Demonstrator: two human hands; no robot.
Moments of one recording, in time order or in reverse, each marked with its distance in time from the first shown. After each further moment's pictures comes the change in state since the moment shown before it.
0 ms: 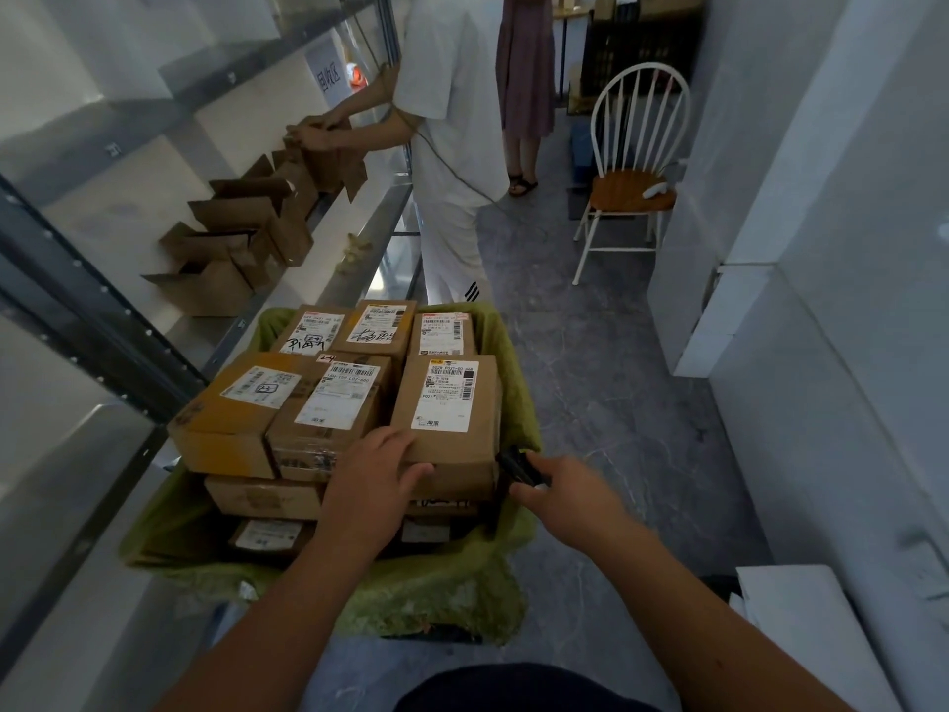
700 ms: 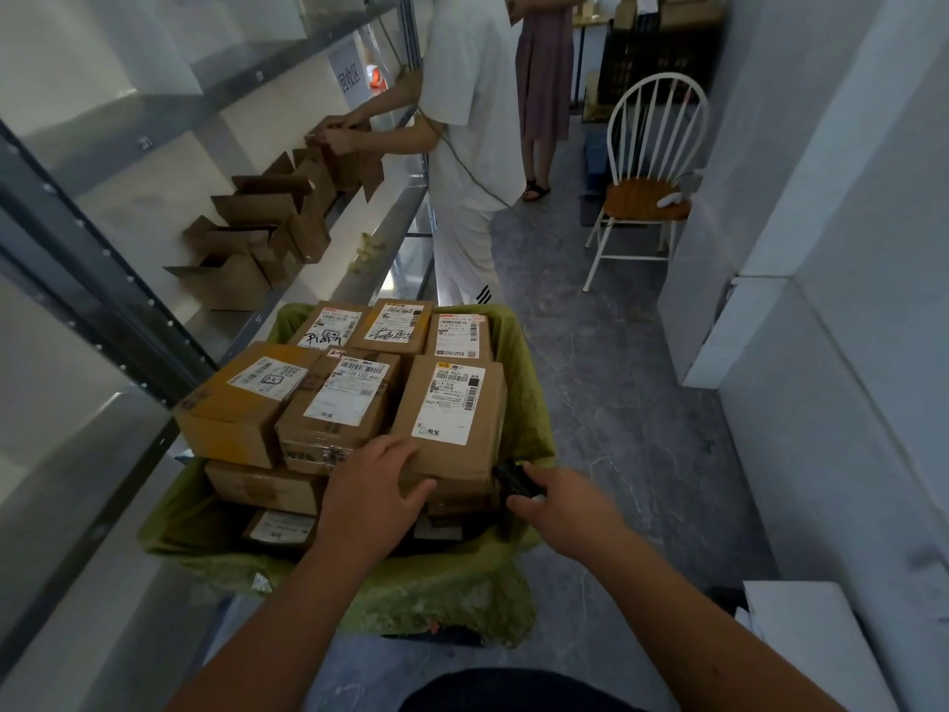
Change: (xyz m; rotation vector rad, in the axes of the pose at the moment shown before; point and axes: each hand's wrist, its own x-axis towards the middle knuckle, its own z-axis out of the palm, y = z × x) left_hand -0.014 -0.019 -0.004 0.073 0.022 -0.008; right_hand 0.002 -0.011 0.020 -0.084 -0.035 -0.018
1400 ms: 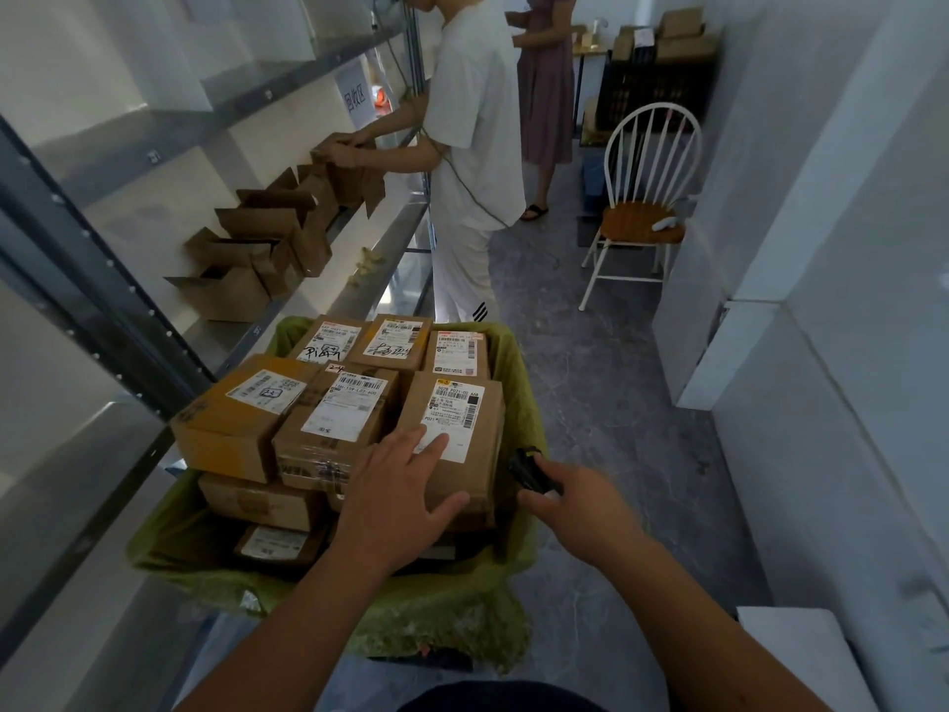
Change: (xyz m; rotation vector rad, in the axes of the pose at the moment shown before) left_hand 0.010 0.022 -0.003 0.127 -0.055 0.129; right_hand -0.012 -0.008 -0.034 0.061 0.112 -0.061
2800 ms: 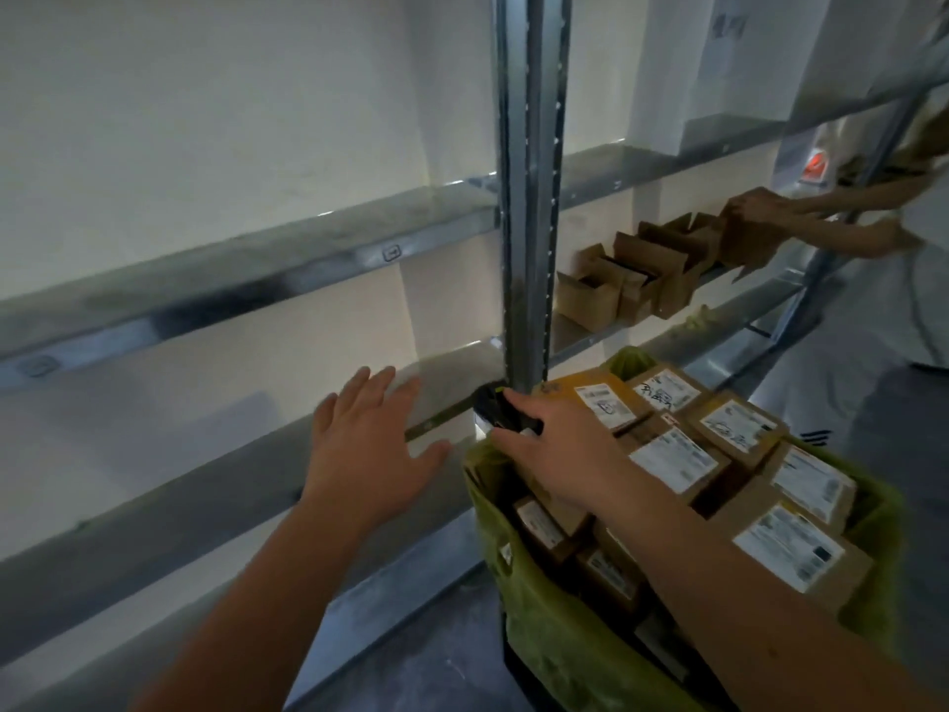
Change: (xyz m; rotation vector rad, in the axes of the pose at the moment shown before) left_hand -0.199 -0.138 -0.181 0.110 0.273 -0.920; right_hand -0.022 -0.317 0.118 -0.095 -0.496 -0.822
